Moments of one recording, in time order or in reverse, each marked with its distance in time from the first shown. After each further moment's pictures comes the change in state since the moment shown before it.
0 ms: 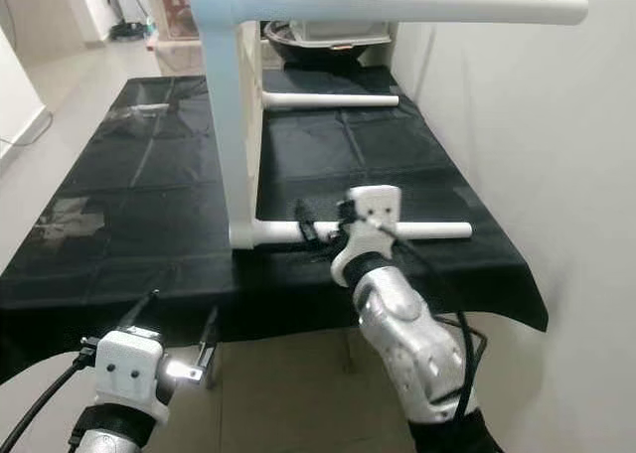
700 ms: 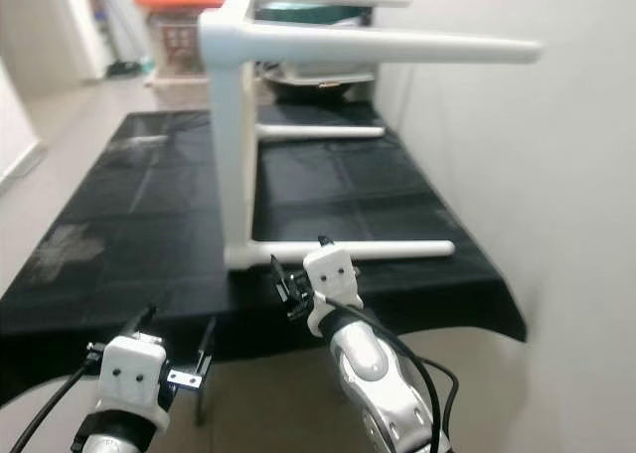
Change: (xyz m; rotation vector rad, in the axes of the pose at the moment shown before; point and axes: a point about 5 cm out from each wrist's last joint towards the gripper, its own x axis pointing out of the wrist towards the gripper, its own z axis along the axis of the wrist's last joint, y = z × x) left arm 0.000 0.001 -0.012 0.014 0.052 0.007; right arm -0.009 0.018 -0.048 -0.135 0.014 0.042
